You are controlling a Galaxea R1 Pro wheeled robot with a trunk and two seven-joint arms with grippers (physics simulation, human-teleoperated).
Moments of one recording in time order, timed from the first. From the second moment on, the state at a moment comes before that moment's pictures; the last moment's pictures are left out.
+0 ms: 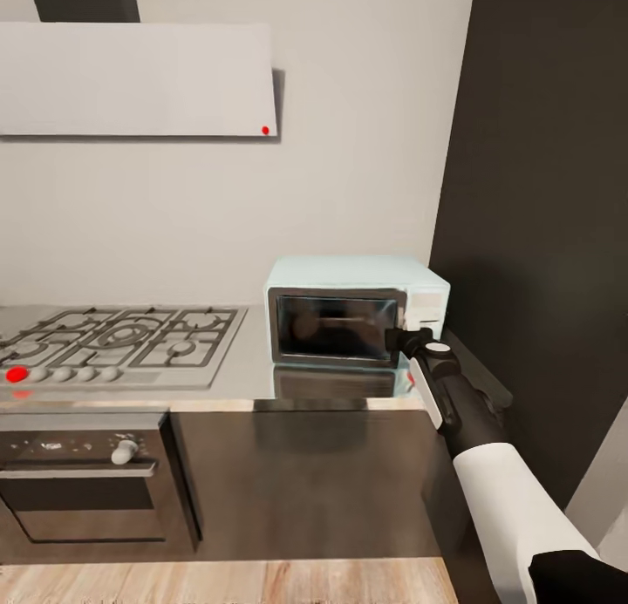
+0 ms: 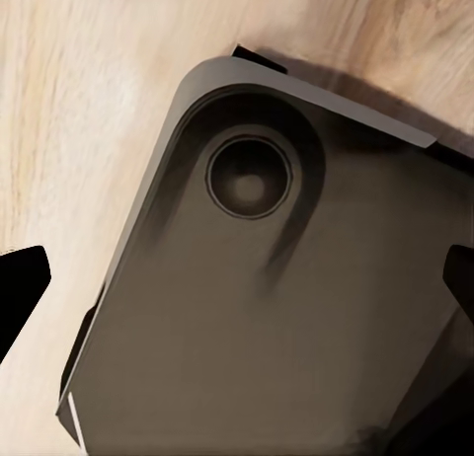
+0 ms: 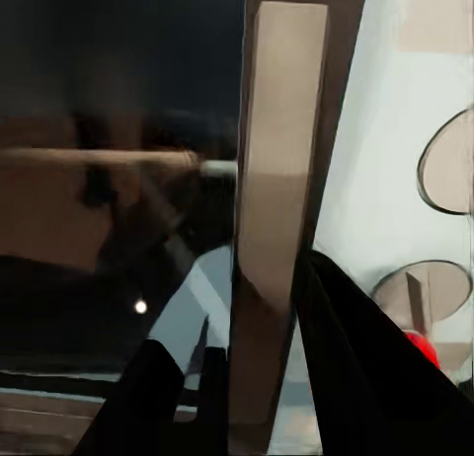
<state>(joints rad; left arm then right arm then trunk) 0.00 0.00 0.04 -0.03 0.39 -0.10 0.01 -0.85 0.04 0.07 -1.03 0.00 0.50 -0.08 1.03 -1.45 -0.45</state>
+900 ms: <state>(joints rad) 0.00 0.00 0.03 -0.04 0.38 -0.10 0.01 -0.85 0.04 0.14 -1.03 -0.02 0.50 -0.07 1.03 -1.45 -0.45</state>
